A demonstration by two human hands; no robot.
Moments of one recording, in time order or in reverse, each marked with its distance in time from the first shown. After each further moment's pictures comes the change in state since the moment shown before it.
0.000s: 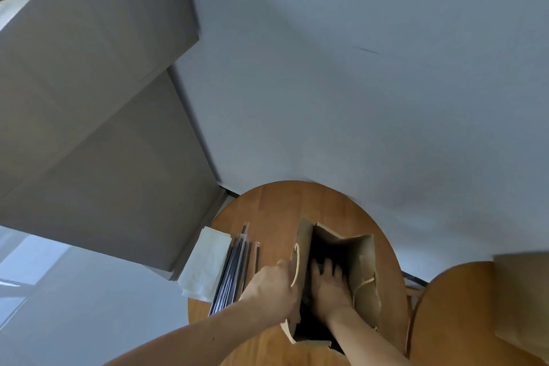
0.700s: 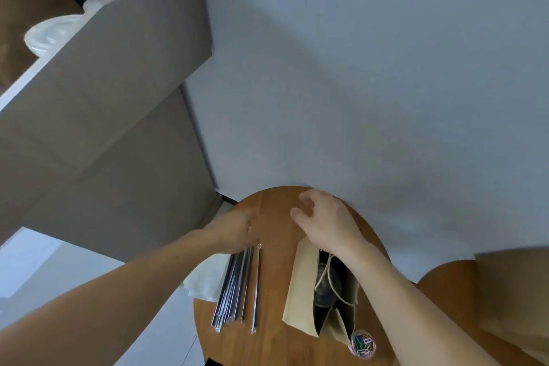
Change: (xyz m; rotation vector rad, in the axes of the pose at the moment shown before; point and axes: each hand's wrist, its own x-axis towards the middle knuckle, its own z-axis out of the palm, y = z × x) left_hand 0.024 -0.043 -0.132 0.109 -0.062 0.137; right_hand -0.071 -0.054 -0.207 0.523 0.380 -0.166
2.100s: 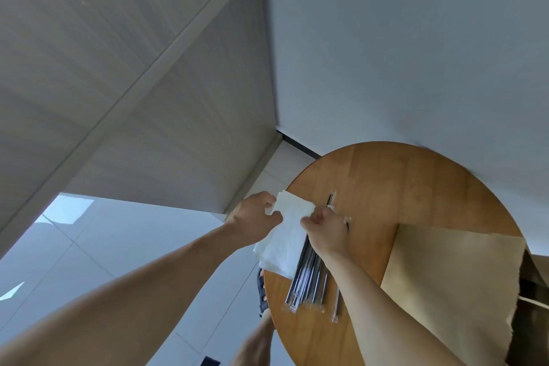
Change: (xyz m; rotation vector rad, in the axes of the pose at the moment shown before) left_hand 0.038 -0.205 0.058 -0.413 0.083 -0.406; right_hand 0.094 0.008 0.315 0.424 -0.134 0.388
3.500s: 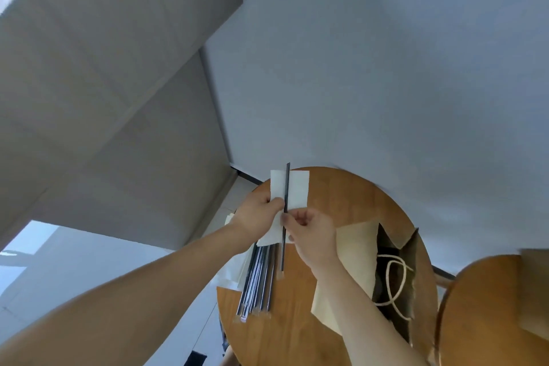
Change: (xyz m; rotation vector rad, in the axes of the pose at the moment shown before) left_hand -0.080 0.151 0.017 -0.447 0.009 0.222; right_hand -0.091 -0.055 -0.132 0.284 0.141 -0.204
